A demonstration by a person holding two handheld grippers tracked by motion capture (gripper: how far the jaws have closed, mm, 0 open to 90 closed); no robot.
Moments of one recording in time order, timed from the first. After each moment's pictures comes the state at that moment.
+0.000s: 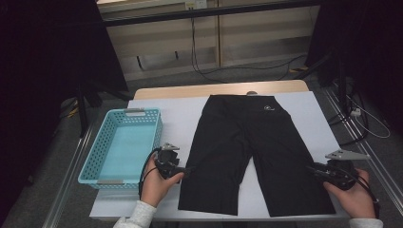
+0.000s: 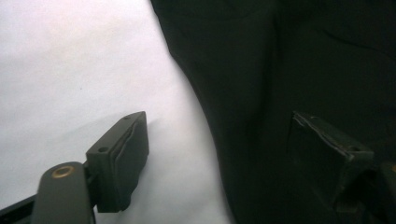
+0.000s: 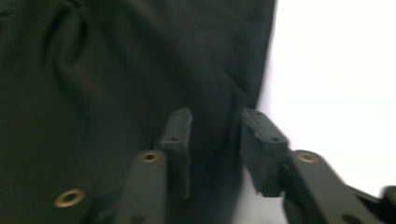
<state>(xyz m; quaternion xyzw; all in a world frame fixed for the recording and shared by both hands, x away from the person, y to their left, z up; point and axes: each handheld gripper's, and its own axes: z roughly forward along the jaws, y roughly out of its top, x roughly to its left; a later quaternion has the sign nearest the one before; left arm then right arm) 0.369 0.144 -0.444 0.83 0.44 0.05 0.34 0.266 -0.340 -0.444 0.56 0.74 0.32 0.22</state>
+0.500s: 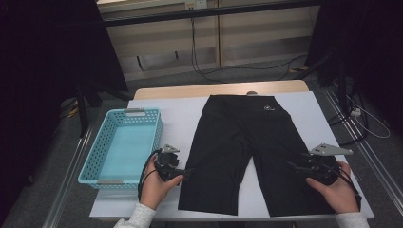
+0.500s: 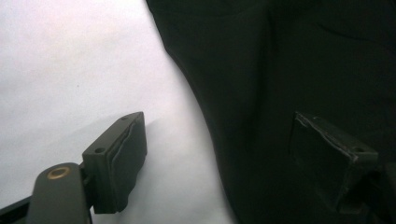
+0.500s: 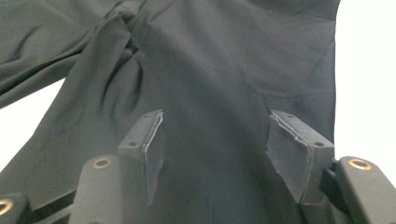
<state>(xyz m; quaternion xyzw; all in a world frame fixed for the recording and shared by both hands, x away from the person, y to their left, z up) 0.363 0.146 -0.446 0.84 0.42 0.06 0.35 0.285 -0.306 -0.439 0.51 0.75 0.36 0.23</state>
